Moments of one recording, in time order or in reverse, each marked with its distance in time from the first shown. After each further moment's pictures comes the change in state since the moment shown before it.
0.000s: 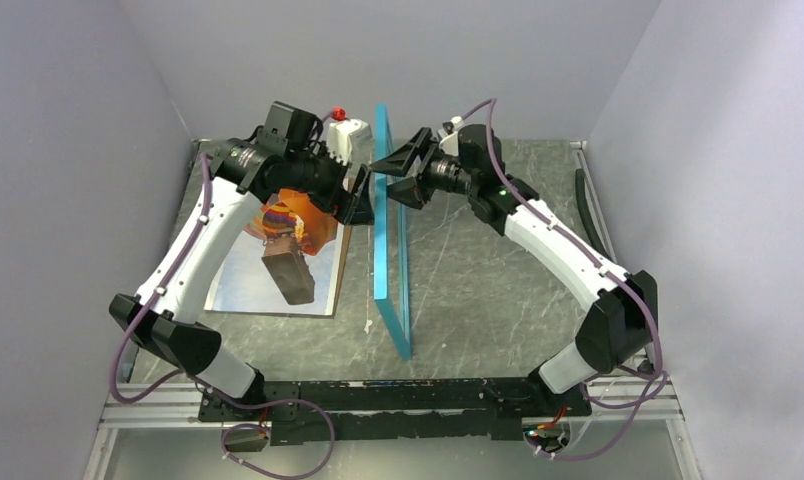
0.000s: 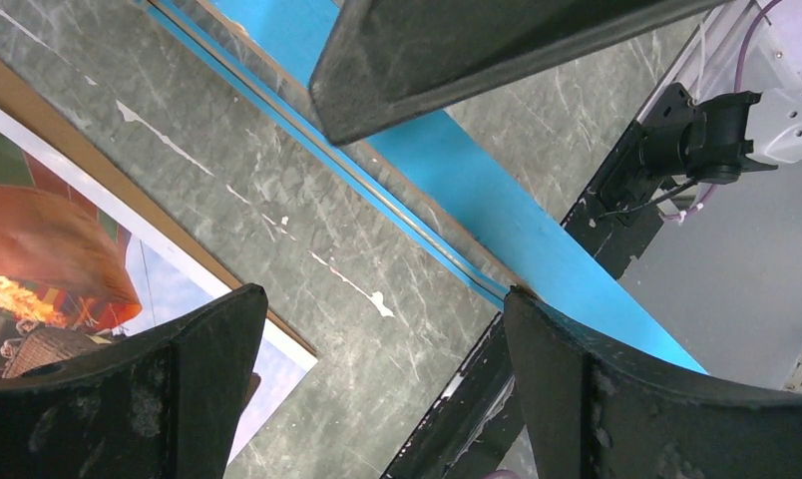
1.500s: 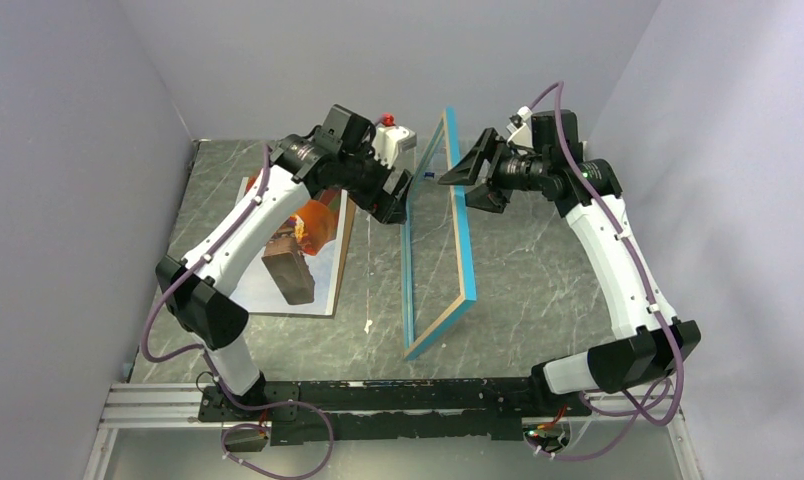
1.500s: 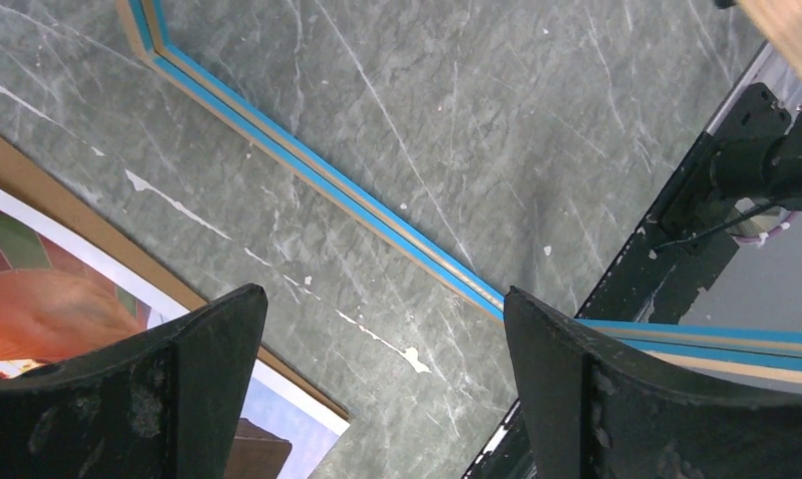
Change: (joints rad) left arm -0.146 0.201 0.079 0.103 -0.132 0.012; right arm -0.292 -0.135 0.254 -0.806 -0.077 -0.516
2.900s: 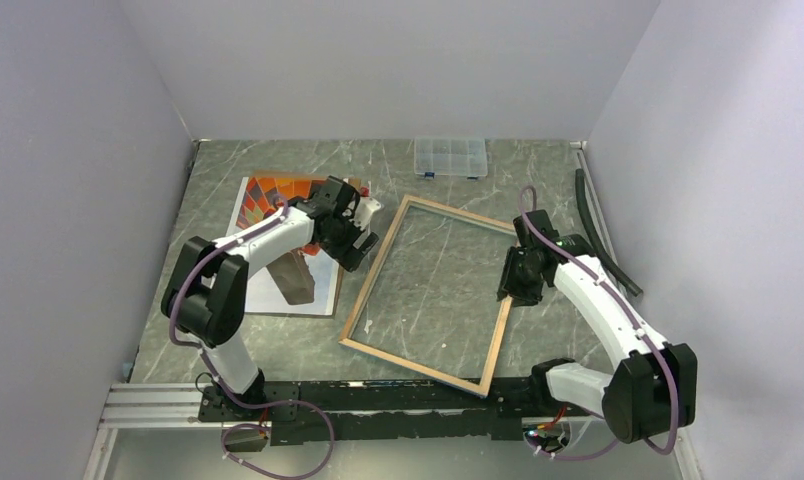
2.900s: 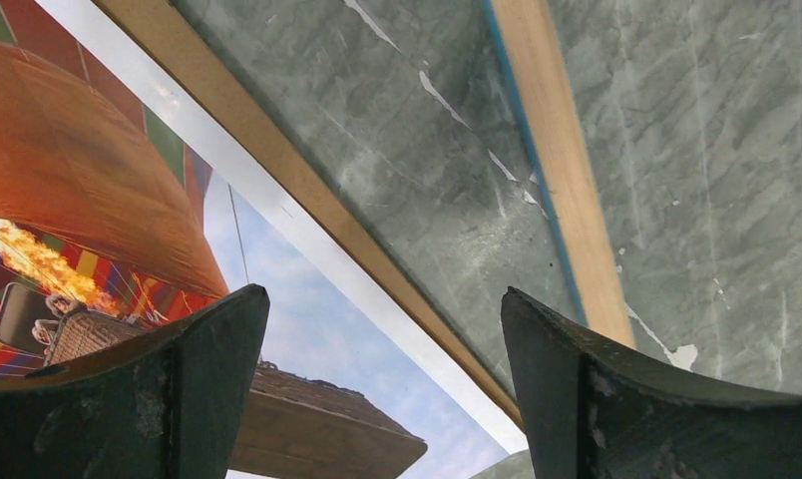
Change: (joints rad) left arm 0.110 -0.017 -0.720 0.428 -0.296 0.185; right arm -0.017 -0.233 -0.739 -0.128 0.613 -0.285
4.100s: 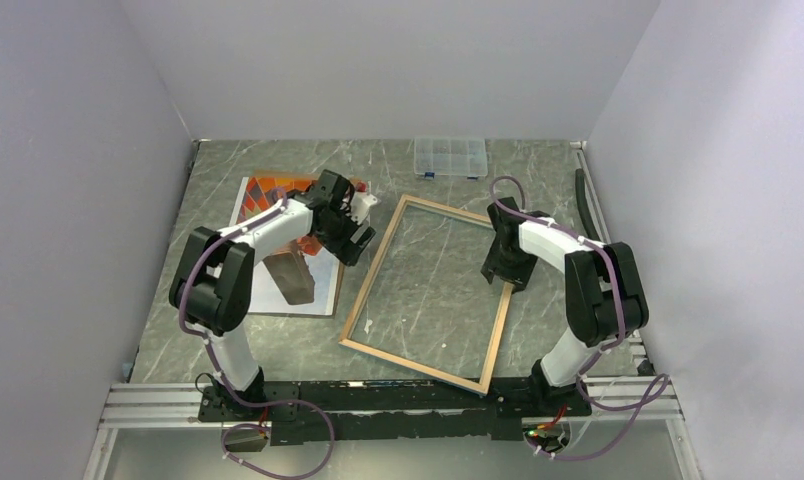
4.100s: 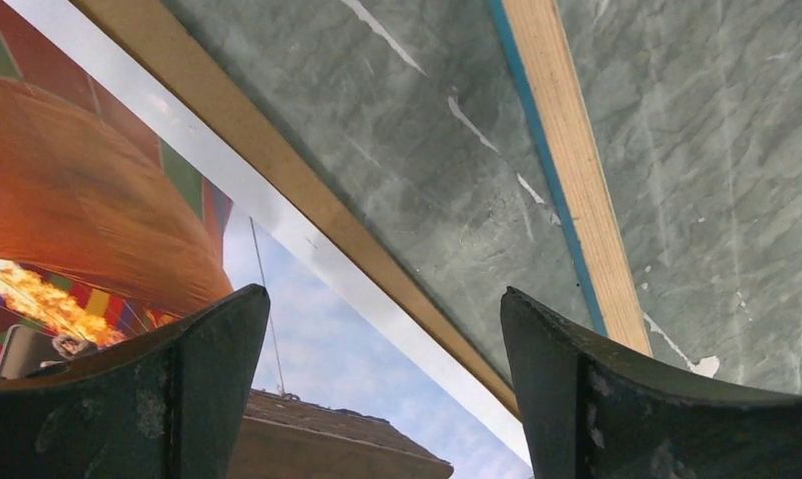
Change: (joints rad) left arm 0.051 0.078 0.063 -0.008 0.071 0.044; right arm -0.003 0.503 0.103 0.248 0.234 0.161
